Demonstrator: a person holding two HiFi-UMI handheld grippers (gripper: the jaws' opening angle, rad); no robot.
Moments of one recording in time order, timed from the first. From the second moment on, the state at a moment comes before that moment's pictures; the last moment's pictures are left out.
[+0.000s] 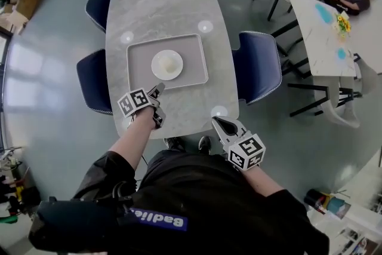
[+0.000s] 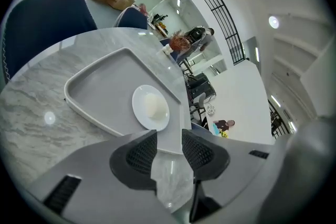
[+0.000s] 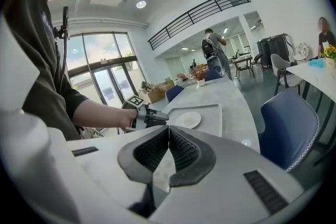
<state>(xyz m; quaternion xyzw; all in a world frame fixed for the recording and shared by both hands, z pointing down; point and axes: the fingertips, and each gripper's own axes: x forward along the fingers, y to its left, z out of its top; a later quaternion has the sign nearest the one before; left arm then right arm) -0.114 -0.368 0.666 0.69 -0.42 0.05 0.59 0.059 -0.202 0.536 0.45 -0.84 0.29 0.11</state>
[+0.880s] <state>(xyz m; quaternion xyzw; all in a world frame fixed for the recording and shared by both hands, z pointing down) -0.065 -0.210 0.475 0.91 -0.29 0.02 0.30 0.008 -0.196 0.506 0.34 -0.90 0.25 0.10</state>
